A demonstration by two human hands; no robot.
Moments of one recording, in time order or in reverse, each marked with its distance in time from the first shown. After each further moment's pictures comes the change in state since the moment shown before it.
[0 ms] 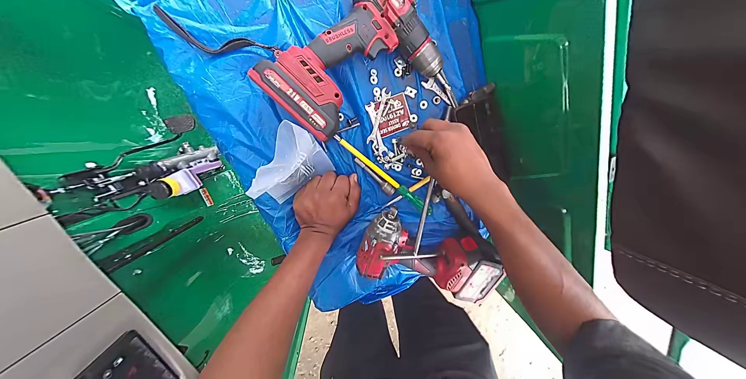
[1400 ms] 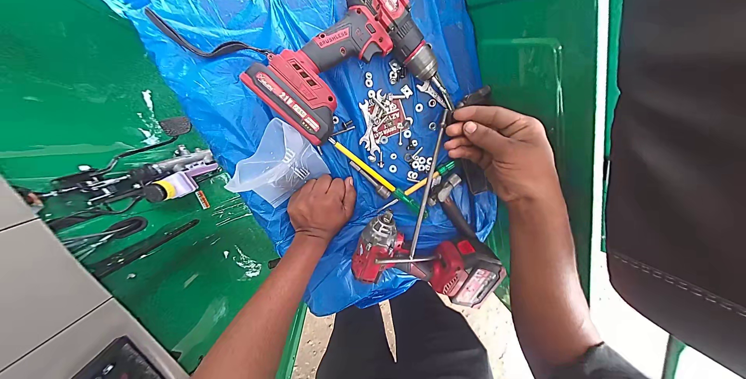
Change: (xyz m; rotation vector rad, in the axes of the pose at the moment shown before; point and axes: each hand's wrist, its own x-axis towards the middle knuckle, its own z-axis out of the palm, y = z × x) left_hand -0.002 0.000 0.001 0.020 0.018 0.011; right_hand -0.044 0.012 -0.046 1.288 0.361 0.466
